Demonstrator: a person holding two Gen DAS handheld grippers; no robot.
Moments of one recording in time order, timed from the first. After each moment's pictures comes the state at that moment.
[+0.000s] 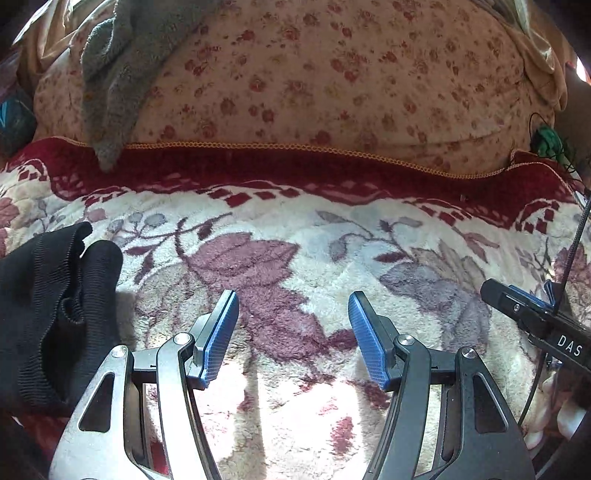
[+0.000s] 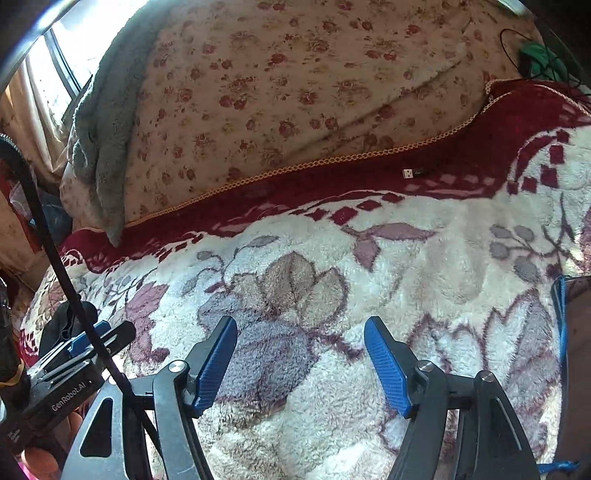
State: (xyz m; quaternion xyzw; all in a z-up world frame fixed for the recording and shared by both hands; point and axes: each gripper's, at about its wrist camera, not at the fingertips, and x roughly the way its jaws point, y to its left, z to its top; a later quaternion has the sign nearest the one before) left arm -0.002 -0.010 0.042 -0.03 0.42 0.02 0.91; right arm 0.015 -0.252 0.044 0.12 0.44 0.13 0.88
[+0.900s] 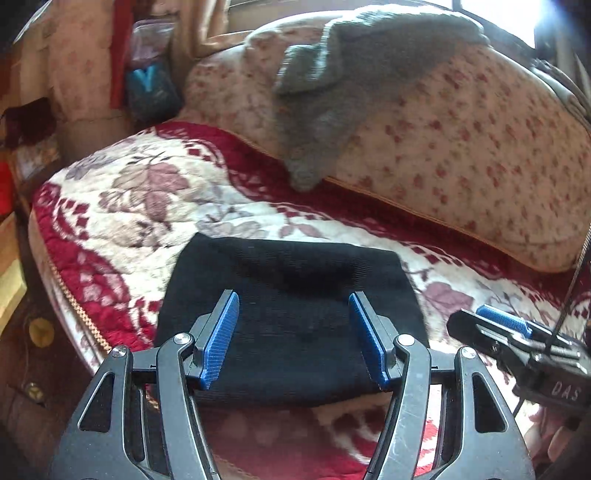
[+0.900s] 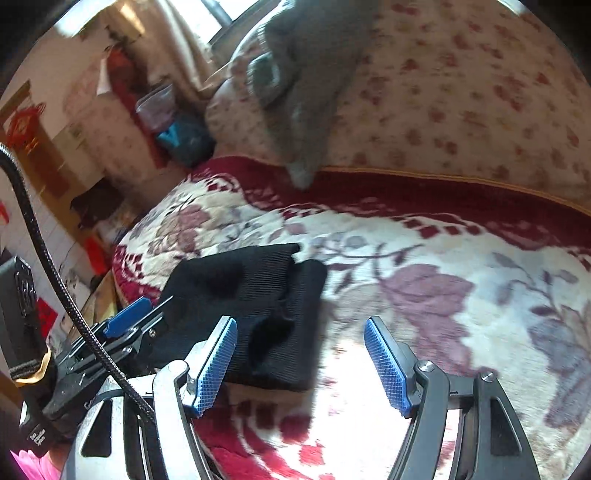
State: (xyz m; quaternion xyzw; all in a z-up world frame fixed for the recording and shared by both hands) left arm -0.122 0.175 0.107 -0.09 0.34 0.21 0.91; right arm -0.030 -0.005 0.098 0.05 0.42 0.40 0.81
